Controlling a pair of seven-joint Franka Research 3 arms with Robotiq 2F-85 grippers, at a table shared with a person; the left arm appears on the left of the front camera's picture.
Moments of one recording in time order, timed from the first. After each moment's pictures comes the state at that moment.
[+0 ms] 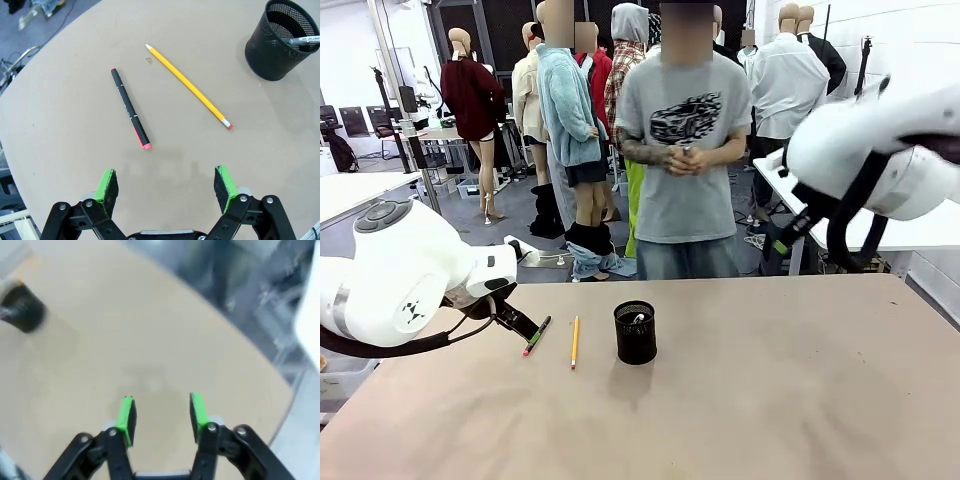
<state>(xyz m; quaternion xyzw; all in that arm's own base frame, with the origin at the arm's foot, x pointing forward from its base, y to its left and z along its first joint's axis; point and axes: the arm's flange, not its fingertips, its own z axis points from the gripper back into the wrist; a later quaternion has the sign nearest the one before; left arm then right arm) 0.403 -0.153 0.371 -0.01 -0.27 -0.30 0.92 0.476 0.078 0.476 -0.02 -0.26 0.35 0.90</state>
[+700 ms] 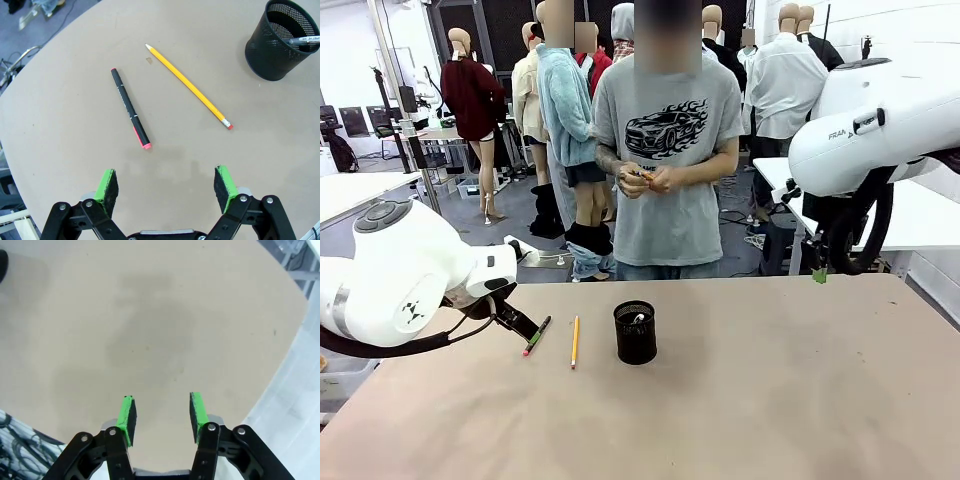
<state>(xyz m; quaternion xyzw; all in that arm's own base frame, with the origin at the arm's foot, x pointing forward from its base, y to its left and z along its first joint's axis) 0.403 -0.153 0.371 -0.01 -0.27 -0.30 0.92 0.481 0.082 0.475 -0.06 -0.07 0.28 0.96</state>
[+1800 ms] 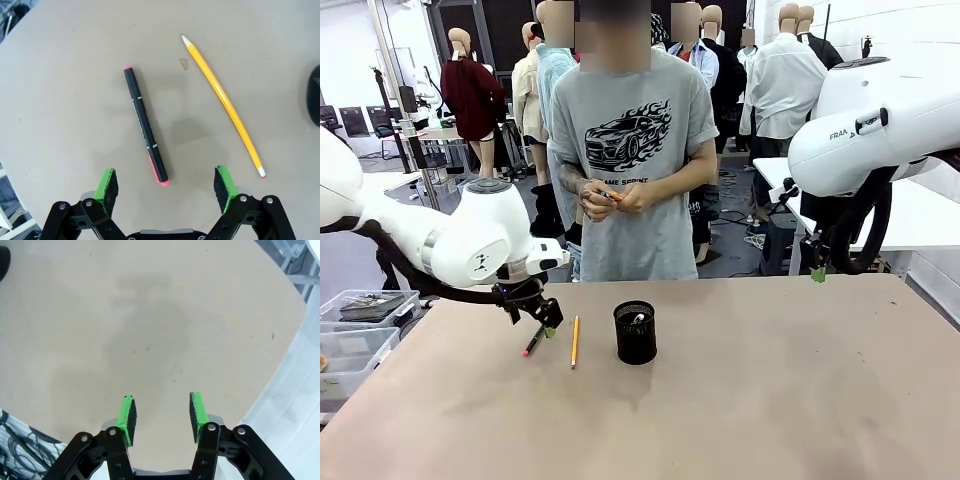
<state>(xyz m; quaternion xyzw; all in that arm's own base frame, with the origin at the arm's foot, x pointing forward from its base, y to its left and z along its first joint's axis) 0.510 -0.189 0.339 0.04 -0.12 -0.22 0.97 0.479 0.087 0.478 -0.07 -0.07 0.29 0.95</state>
